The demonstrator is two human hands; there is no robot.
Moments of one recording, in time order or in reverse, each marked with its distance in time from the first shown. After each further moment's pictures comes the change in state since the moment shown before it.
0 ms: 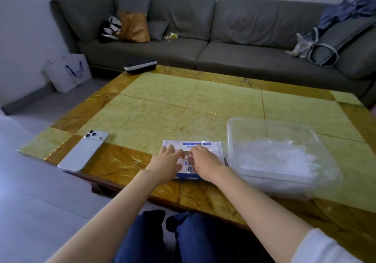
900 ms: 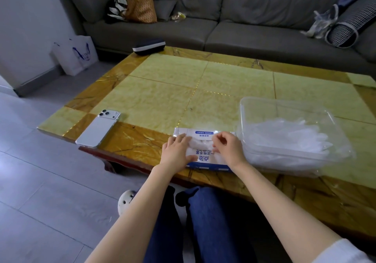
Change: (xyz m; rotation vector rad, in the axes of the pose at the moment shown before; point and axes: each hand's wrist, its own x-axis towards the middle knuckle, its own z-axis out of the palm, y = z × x) left_hand -0.023 0.000 0.034 -0.219 0.093 -0.111; right_hand -0.030 0.021 0.034 0.810 0.425 0.215
